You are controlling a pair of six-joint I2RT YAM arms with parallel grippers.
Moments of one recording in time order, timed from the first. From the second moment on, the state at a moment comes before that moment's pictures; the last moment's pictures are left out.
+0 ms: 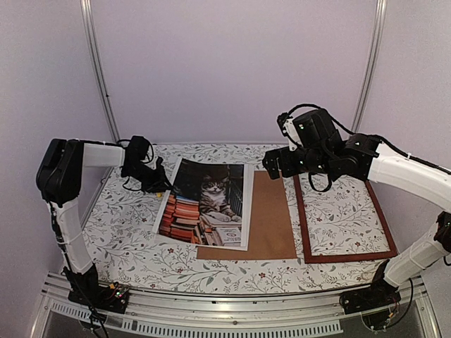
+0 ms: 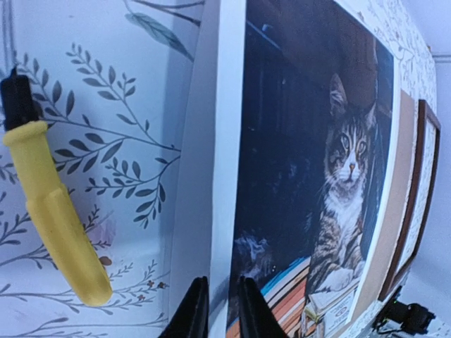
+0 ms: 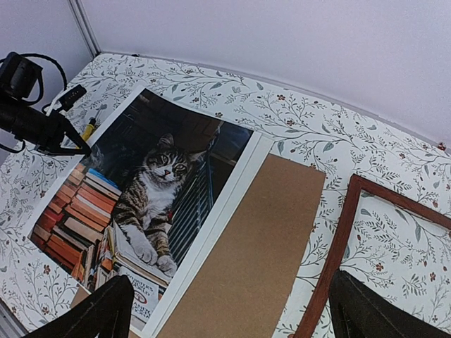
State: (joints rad) left arm -0.20 1.98 1.30 -0.44 0.46 -0.43; right arm 0.86 1.43 1.32 -0.52 0.35 0.29
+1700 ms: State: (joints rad) left arm -0.45 1.44 1.16 -0.33 0.14 -0.33; right arm 0.82 1.11 0.90 -0.13 0.47 0.38
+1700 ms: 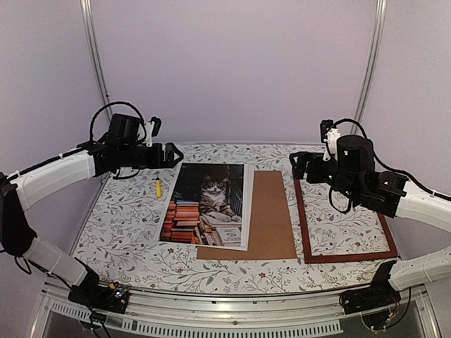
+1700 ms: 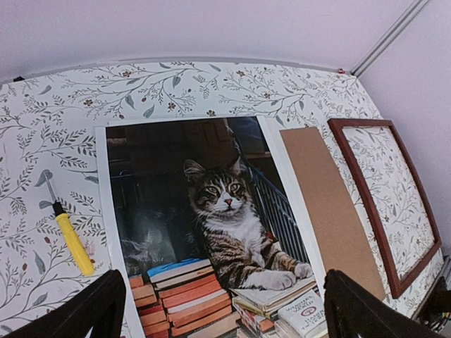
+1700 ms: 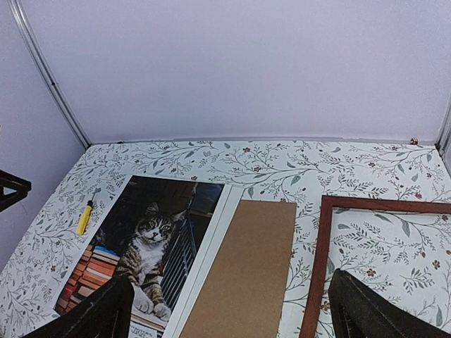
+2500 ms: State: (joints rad) left arm -0.46 0.93 0.45 0.29 -0.02 -0.19; right arm 0.36 1.07 0.49 0.29 0.27 0.28
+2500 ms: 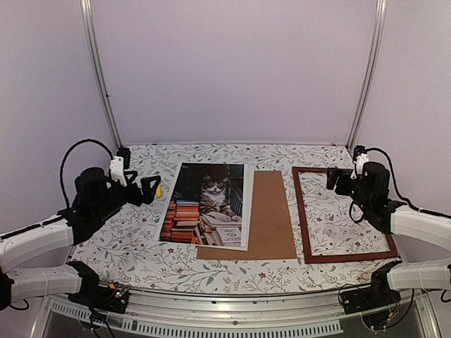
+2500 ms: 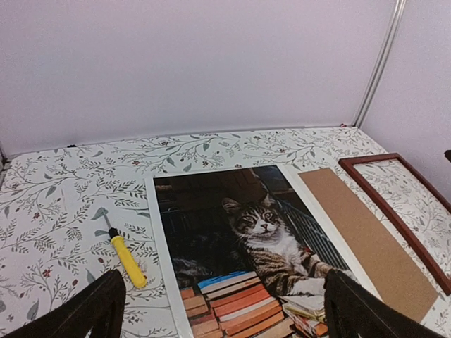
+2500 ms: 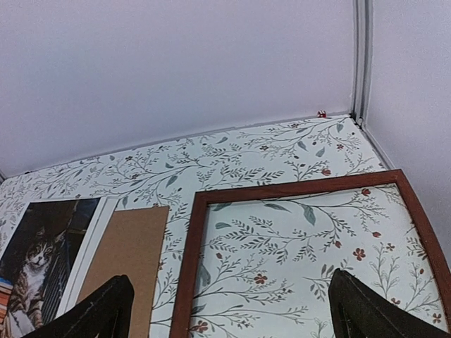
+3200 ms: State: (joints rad) left arm -0.26 1.01 0.30 0.54 -0.24 -0.03; right arm 0.05 1.42 0.16 1.25 0.22 0.08
